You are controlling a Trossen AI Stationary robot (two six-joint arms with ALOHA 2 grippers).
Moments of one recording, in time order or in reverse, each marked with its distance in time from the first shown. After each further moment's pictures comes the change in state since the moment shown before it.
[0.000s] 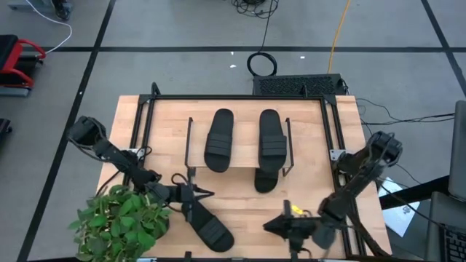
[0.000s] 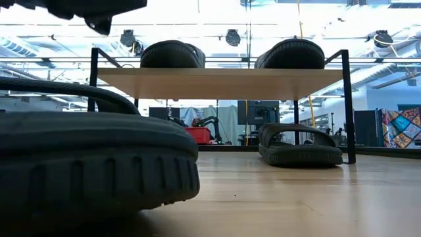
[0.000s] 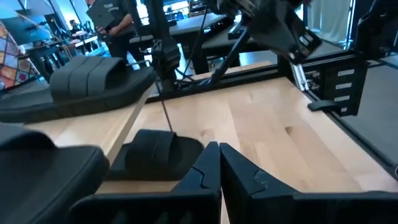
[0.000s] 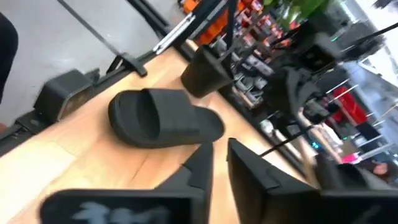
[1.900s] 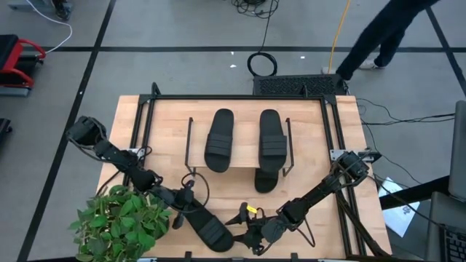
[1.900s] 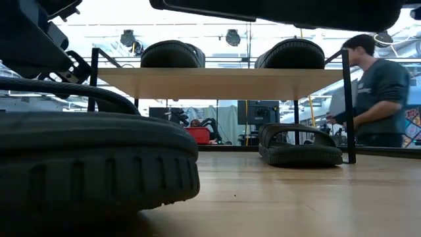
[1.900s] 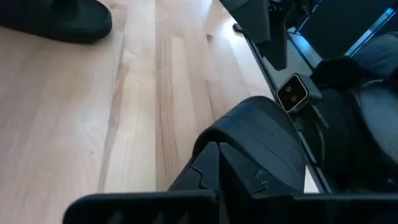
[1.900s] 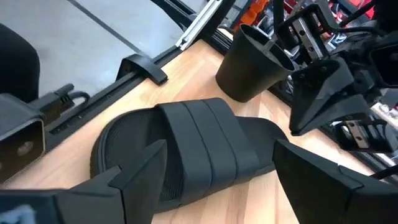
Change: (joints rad) left arm -0.015 -0.001 -0.067 -0.238 0.374 -0.593; right arm -0.277 0.411 0.309 0.095 -0.392 0.093
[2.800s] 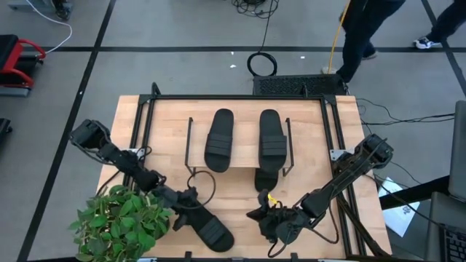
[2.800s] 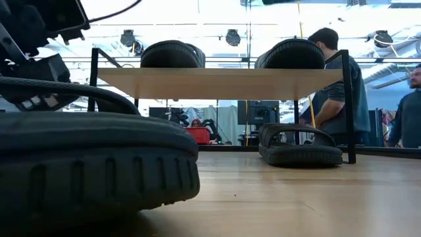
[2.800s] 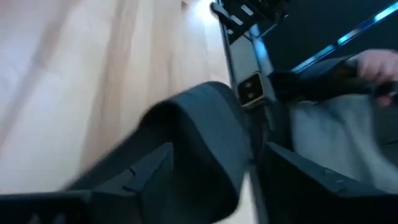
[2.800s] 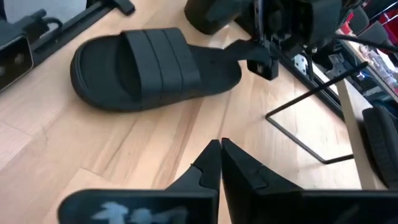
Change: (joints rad) left arm 0.038 0.073 0.000 0.107 0.227 -0.330; right arm 0.058 -0.315 -0.016 -0.640 0.184 0.178
